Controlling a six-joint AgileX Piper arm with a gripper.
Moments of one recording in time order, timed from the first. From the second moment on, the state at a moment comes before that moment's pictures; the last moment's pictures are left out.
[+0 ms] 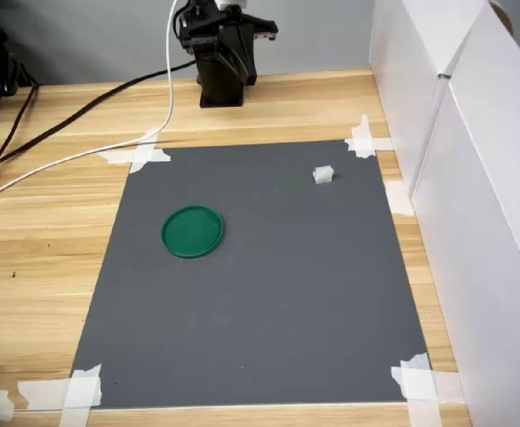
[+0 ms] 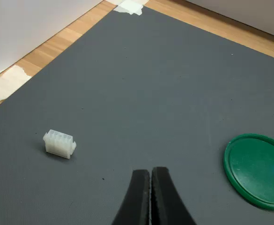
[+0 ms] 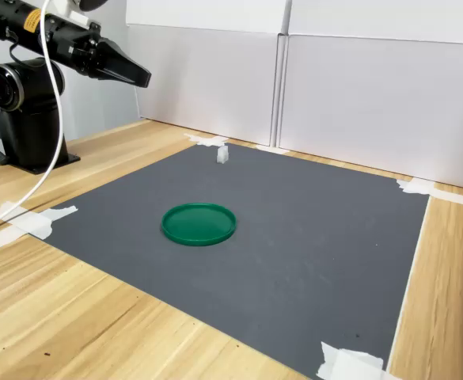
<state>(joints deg) 16.5 -0.3 -5.1 18.0 24.2 -30.0</state>
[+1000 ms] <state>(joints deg) 16.5 9.6 -11.9 19.3 25.8 -29.9</state>
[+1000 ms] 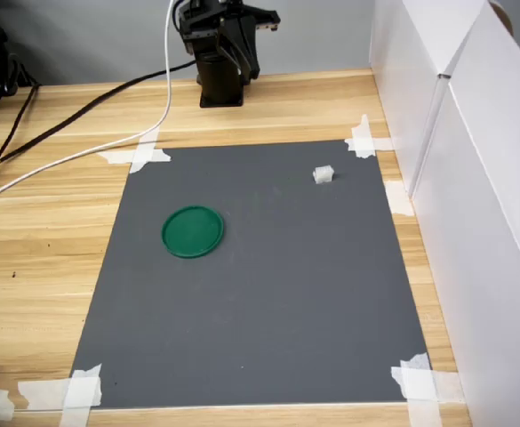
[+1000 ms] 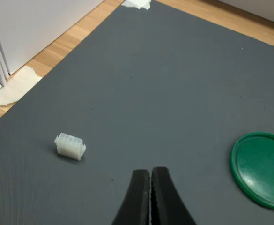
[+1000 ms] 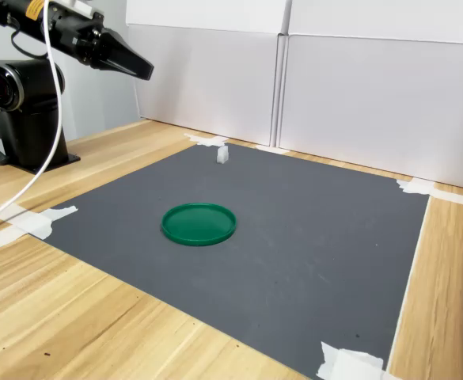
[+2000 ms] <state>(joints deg) 22.9 53.1 -39.2 10.1 33.6 -43.6</state>
